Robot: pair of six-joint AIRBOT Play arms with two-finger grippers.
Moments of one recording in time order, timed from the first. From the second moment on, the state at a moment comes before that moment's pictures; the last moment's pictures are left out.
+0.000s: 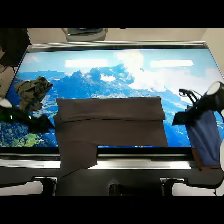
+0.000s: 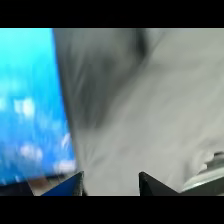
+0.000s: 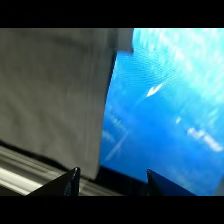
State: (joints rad) left arm 0.39 -1.45 1.02 1.09 -1.51 -1.32; right arm -0.34 -1.52 1.29 -1.33 1.58 1.00
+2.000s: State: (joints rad) left arm 0.33 -1.12 0.81 0.97 -1.16 -1.20; right arm -0.29 -1.31 1.04 -1.16 1.24 0.93
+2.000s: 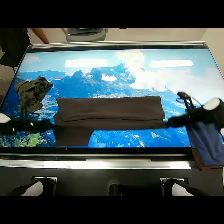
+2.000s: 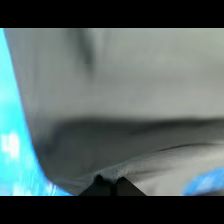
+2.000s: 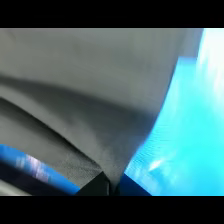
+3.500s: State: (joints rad) left arm 0.18 -1.62 1.56 0.91 -1.29 -1.37; right arm -0.29 -1.94 1.57 -0.89 1.28 1.13
